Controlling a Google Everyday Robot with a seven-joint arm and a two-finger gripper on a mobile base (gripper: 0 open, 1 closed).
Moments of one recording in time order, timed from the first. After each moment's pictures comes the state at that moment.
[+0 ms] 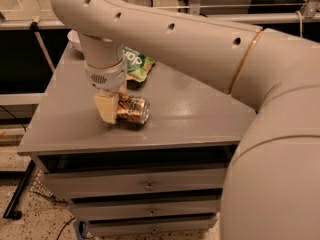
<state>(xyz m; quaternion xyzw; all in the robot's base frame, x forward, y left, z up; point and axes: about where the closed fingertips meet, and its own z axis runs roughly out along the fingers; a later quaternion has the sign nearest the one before) 0.543 0.110 0.833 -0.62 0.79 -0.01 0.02</state>
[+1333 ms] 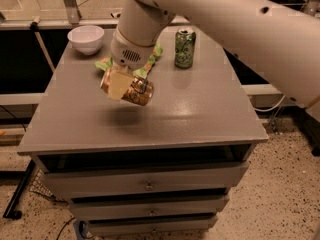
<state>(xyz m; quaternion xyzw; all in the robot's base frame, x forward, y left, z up) 0.551 0.103 0.899 -0.69 0.69 0.12 0.19</state>
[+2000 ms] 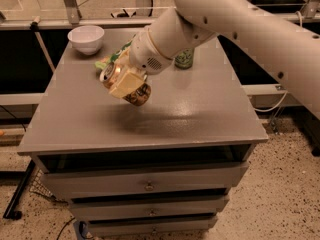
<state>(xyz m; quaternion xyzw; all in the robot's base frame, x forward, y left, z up) 0.554 0.100 0.910 -0.69 0.61 0.23 0.33</state>
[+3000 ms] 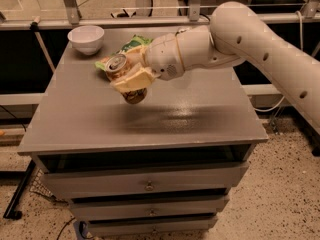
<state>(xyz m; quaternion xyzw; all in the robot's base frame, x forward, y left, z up) 0.554 0.089 0.932 -0.63 0.52 0.35 0.45</state>
